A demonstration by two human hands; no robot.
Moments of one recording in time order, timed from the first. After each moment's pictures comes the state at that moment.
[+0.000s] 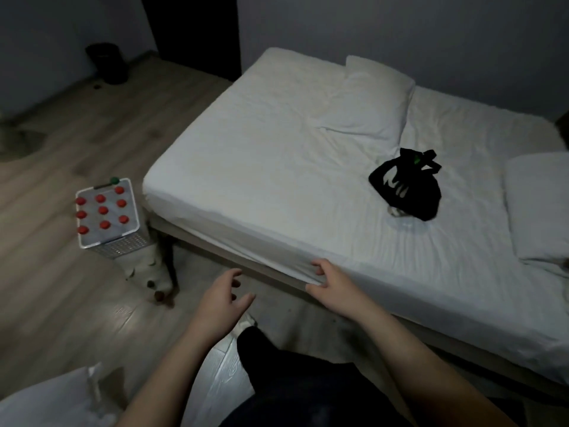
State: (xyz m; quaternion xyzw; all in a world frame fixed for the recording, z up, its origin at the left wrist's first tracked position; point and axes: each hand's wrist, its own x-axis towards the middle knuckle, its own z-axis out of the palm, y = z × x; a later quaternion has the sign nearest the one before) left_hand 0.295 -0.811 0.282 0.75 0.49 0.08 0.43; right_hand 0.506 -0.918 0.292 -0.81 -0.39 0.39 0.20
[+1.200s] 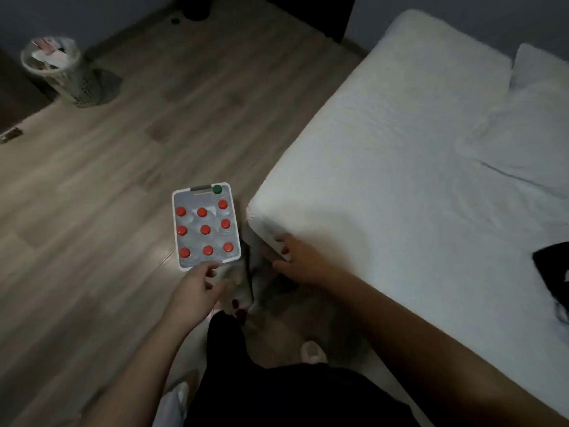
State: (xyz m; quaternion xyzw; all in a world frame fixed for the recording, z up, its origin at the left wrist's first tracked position) left_hand 0.079 -0.348 0.210 0.64 0.63 0.07 0.44; right_hand 0.310 -0.369 0.261 -0.70 -0.54 0.46 0.05
